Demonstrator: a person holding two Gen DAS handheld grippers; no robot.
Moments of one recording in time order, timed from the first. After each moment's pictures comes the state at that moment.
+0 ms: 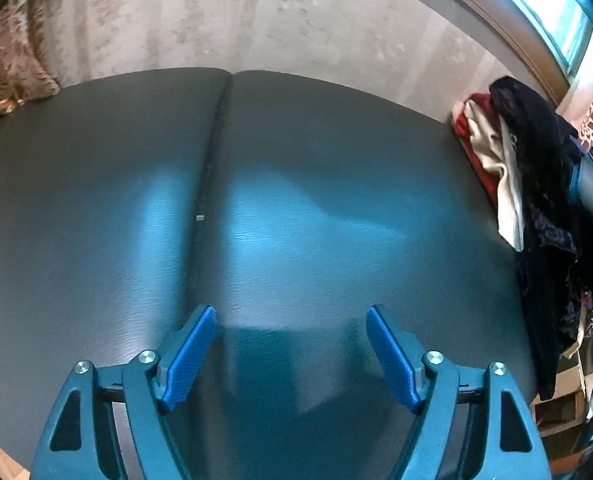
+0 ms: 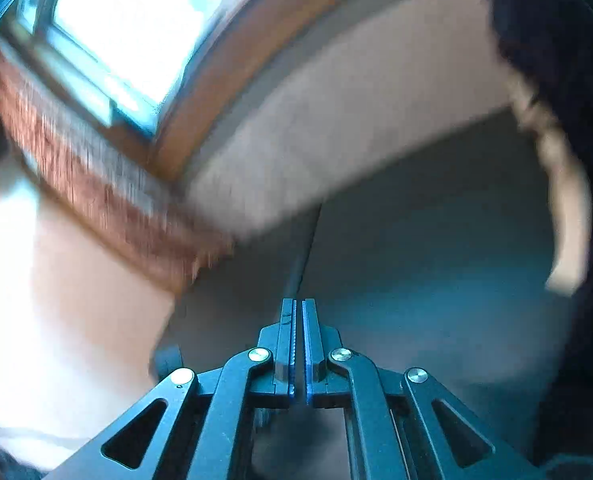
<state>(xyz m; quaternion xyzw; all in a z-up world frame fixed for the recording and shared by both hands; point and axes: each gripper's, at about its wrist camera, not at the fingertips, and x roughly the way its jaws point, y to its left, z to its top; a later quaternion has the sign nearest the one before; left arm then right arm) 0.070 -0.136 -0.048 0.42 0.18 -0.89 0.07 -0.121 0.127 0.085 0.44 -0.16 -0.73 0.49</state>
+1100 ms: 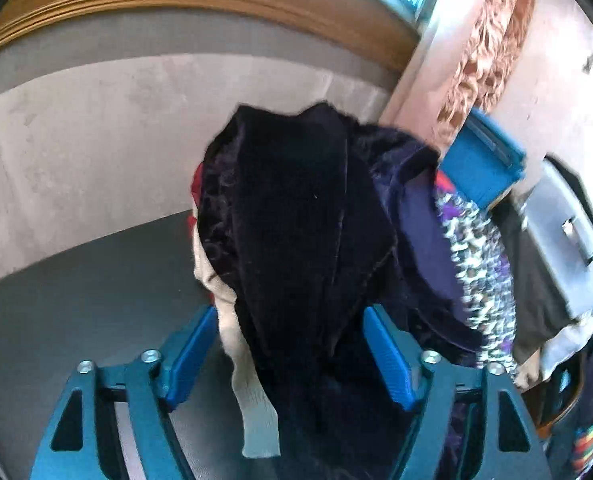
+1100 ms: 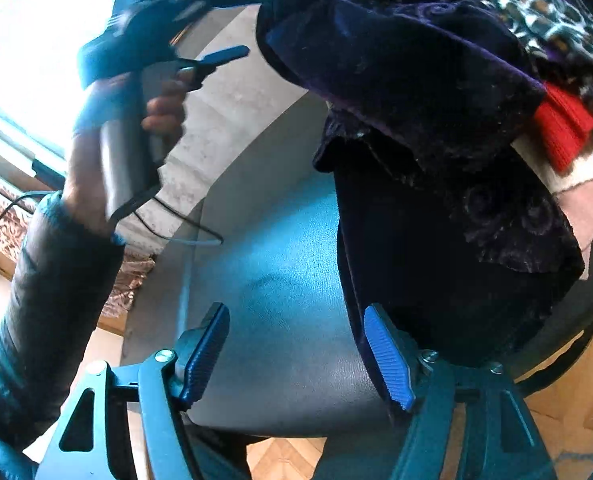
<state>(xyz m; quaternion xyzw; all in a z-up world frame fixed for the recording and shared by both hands) -0.275 0.147 0.098 0.42 0.10 -0.89 -0.14 -0.088 0.298 0.028 0.49 -0.24 -0.78 0.32</state>
